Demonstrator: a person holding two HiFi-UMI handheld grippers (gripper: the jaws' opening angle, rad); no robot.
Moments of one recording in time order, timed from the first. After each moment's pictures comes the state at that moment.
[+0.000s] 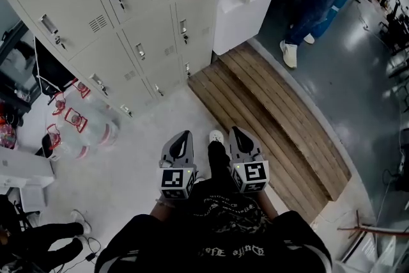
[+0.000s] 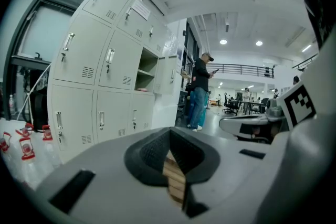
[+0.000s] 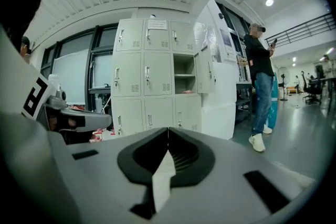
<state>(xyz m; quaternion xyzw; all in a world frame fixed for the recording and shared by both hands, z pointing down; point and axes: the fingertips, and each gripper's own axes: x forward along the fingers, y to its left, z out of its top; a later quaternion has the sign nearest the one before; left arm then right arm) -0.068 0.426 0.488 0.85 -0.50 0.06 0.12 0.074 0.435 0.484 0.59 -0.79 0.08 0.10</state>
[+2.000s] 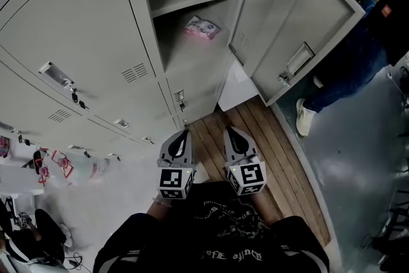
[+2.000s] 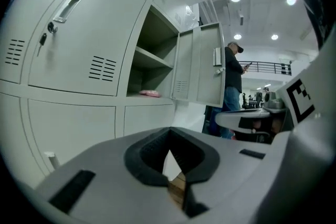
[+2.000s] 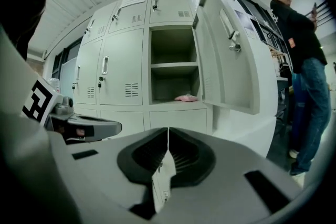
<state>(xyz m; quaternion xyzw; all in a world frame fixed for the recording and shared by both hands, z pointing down) 0.018 -0.027 0.487 0.82 -0.55 0.06 0.11 0.136 -0.036 0.472 0.51 -0.85 0.08 0.09</state>
